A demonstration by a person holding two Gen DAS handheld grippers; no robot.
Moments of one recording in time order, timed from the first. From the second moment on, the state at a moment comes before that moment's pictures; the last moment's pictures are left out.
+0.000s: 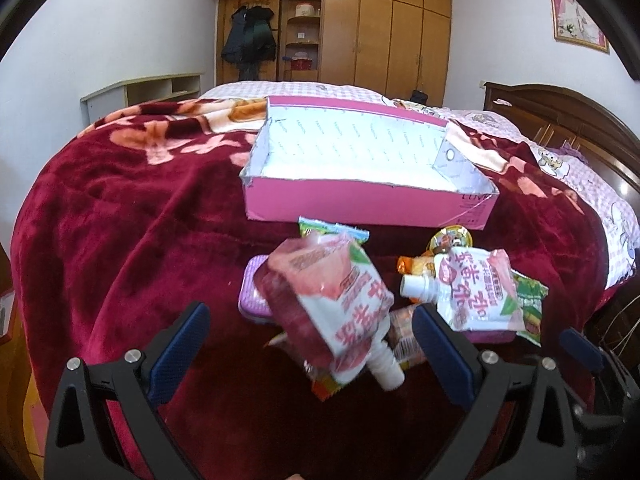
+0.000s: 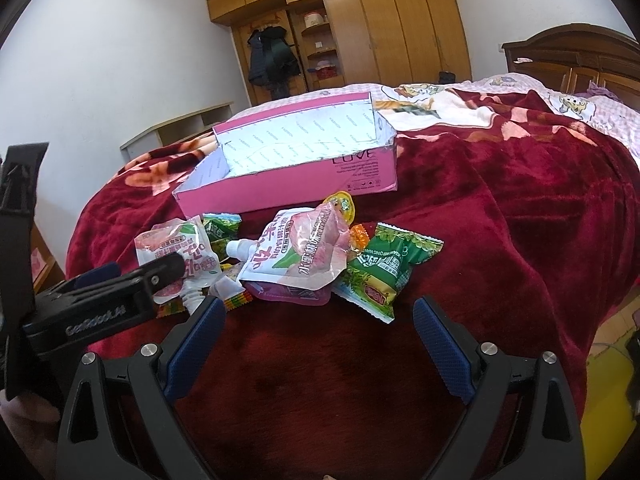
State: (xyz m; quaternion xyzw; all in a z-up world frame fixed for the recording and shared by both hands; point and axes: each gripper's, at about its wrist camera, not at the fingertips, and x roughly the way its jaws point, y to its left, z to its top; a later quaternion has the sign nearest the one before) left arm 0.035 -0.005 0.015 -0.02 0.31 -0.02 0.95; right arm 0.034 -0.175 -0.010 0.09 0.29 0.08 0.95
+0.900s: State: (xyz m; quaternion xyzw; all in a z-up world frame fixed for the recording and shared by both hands) left arm 0.064 0.002 -0.009 -0.02 0.32 -0.01 0.95; right arm 0.048 -0.180 -0.020 0.09 0.30 0.07 0.95
